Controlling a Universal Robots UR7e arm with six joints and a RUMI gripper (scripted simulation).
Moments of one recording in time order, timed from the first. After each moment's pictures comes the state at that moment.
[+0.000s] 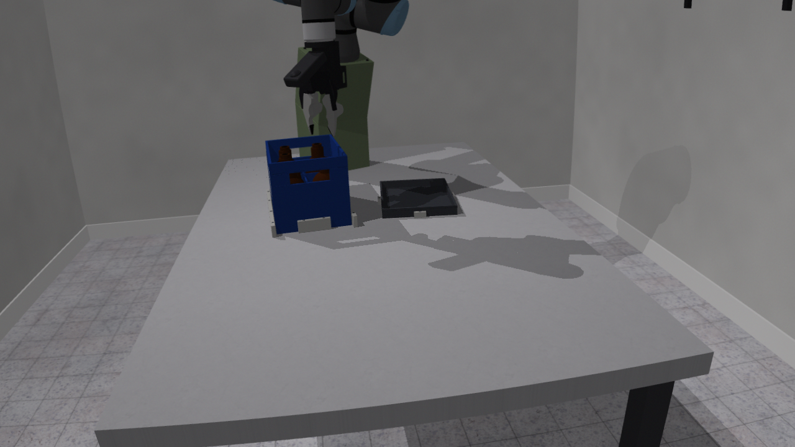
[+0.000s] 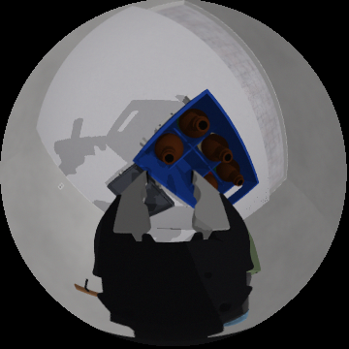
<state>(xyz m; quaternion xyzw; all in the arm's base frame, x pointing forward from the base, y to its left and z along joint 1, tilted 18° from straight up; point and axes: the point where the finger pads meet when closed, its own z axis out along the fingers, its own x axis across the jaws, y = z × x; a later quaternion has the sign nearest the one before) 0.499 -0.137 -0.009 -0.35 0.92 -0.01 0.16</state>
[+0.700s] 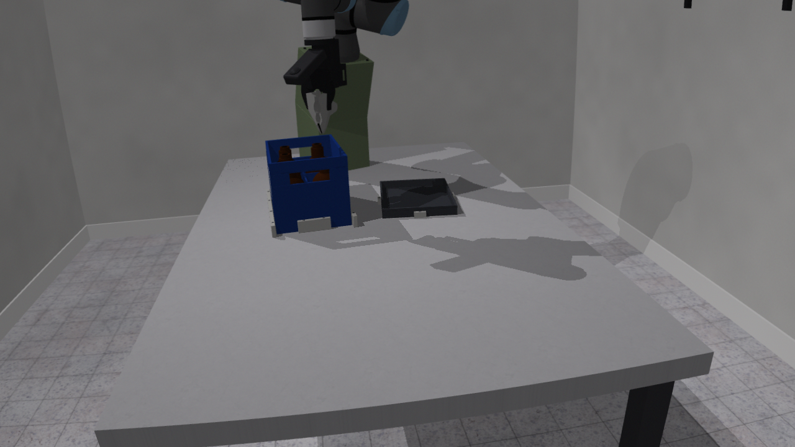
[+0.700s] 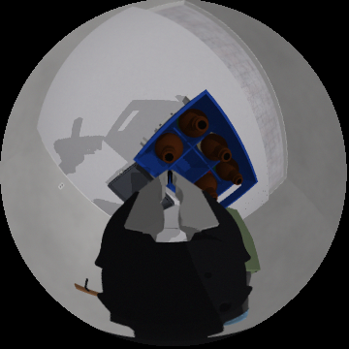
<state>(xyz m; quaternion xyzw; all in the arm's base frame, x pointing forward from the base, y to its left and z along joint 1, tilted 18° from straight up) 0.498 -0.137 -0.004 -0.35 0.92 -0.01 0.16</state>
